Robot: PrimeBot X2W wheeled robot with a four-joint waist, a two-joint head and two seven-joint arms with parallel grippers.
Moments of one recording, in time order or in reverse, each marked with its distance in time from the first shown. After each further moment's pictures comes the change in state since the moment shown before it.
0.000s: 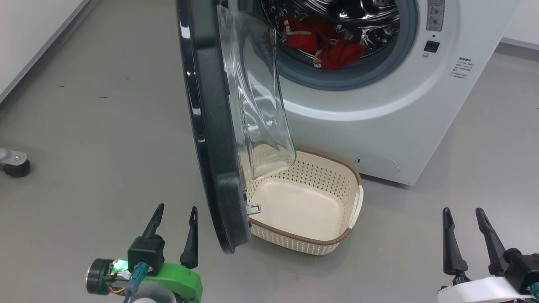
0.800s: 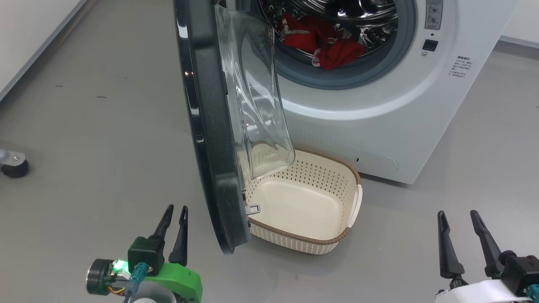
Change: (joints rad) left arm 0.000 0.000 0.000 0.002 0.000 0.000 0.000; right arm 0.002 0.027 -0.028 0.011 -0.044 0.049 0.000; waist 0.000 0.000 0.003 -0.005
